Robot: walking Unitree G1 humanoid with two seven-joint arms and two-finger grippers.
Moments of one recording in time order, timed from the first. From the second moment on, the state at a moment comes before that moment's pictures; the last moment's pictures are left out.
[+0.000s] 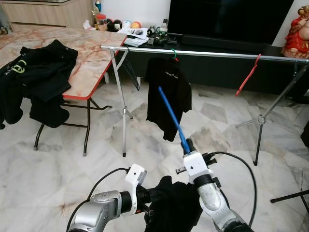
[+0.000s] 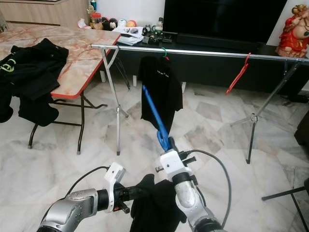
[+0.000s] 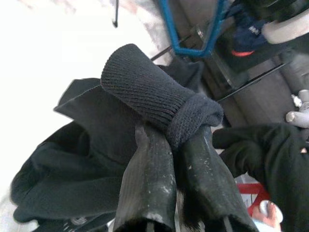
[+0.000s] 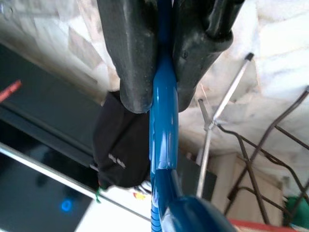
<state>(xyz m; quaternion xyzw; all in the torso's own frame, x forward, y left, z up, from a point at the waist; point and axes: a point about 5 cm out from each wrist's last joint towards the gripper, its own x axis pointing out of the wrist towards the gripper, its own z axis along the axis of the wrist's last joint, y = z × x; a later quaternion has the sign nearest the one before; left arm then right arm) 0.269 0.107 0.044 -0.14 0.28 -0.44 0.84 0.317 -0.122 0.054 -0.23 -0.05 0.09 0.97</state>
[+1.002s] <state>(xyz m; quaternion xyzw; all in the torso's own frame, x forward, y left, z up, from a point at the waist) 0.265 0.112 0.033 -0.15 0.29 -0.43 0.84 0.272 -0.130 -0.029 -0.11 0.33 0.15 0.93</state>
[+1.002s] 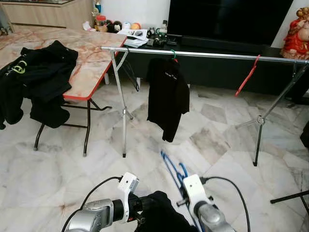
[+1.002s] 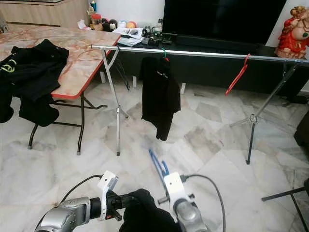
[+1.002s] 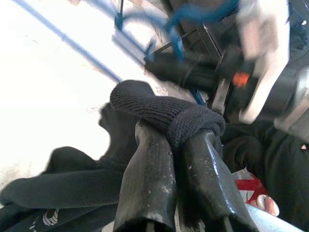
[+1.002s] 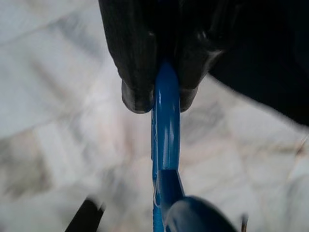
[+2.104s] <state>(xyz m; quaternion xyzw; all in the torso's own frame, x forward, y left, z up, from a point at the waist) 0.264 0.109 0.042 -0.14 0.27 -0.44 0.84 0.261 -0.138 -0.040 -0.09 0.39 0.16 0.90</state>
